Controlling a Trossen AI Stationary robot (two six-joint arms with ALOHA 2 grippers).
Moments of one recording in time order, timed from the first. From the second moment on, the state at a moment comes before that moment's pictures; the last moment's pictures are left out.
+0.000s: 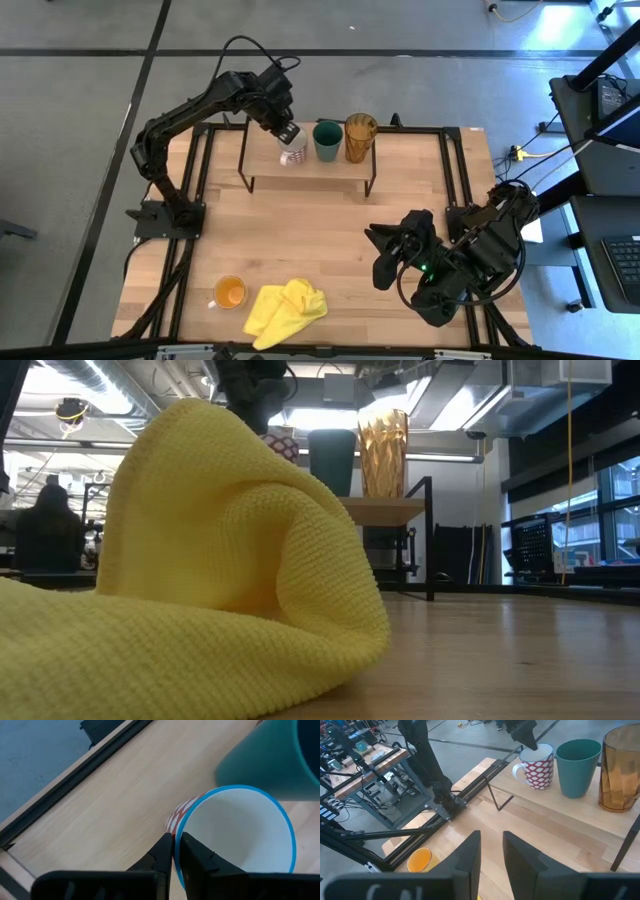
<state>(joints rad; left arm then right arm) 0.61 1.68 1.80 -1.25 0.07 -0.26 0.74 1.82 2.25 -1.46 1.07 1.41</state>
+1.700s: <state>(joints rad) 0.58 1.66 1.90 -1.50 0.01 -0.20 0.74 1.82 2.25 -1.48 1.07 1.41</state>
